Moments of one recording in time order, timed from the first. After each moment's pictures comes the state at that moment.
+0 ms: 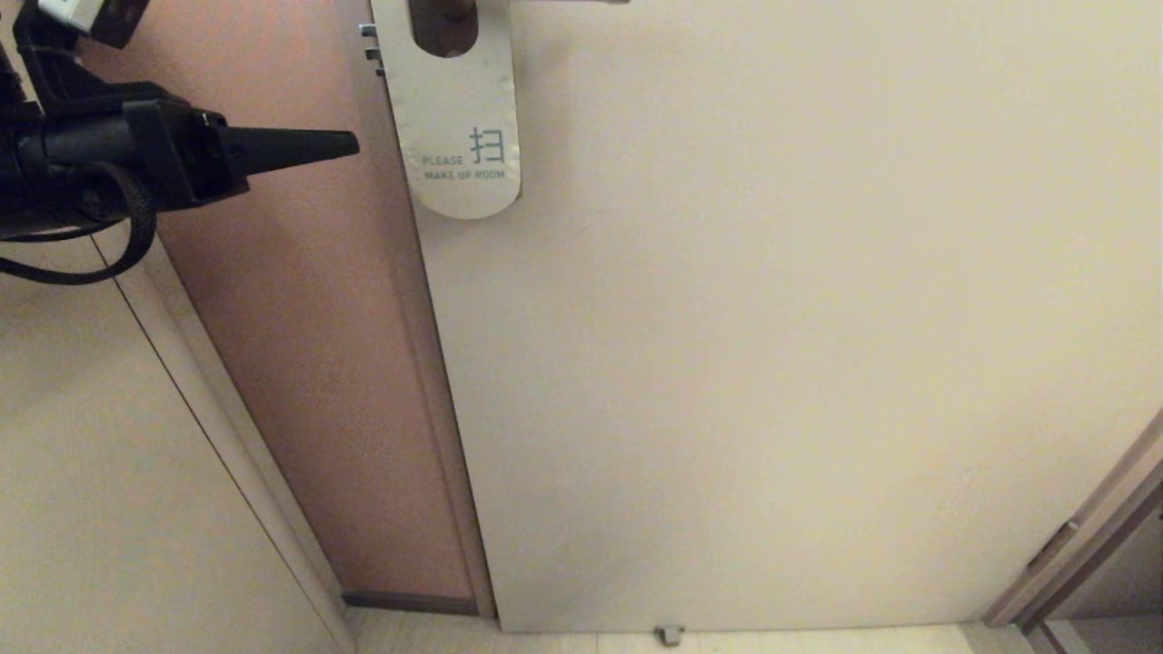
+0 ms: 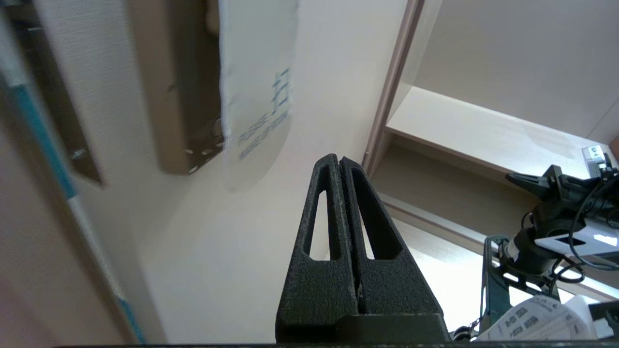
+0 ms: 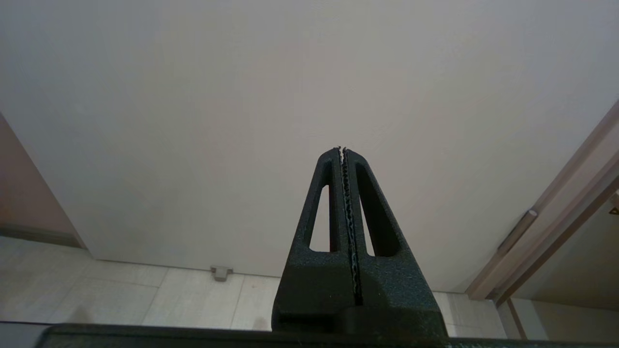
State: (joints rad) left arm 0.02 1.61 -1.36 -0.28 -1.18 -0.15; right arm 0.00 0.00 0.00 0.00 0.01 -0.06
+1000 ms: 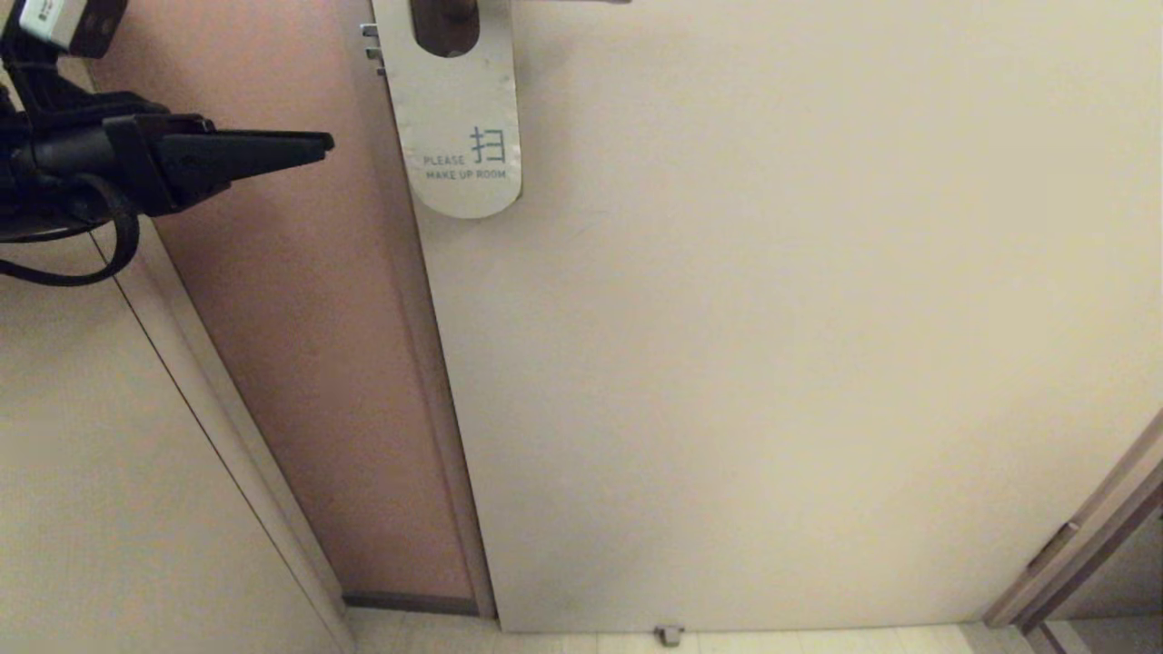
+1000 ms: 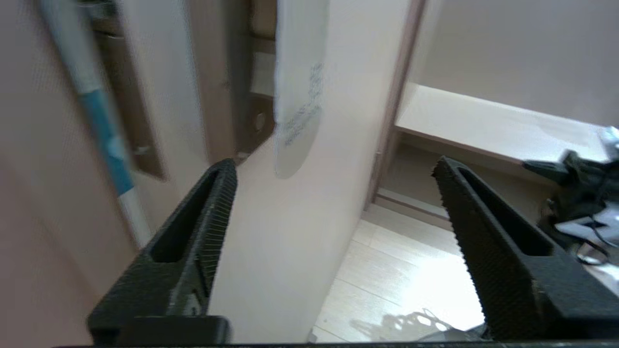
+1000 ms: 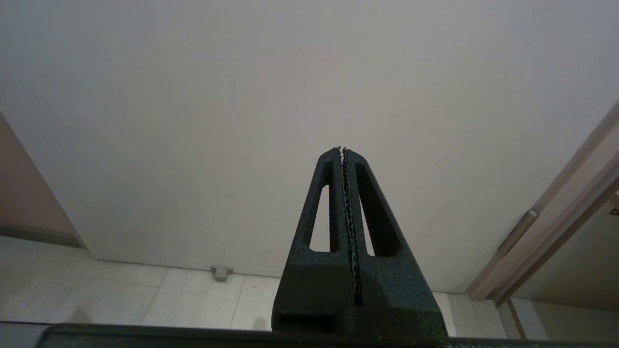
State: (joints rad) left arm 0.09 1.68 -1.37 -0.42 -1.28 -0.16; right arm 0.00 0.00 0.00 0.00 0.01 -0.06
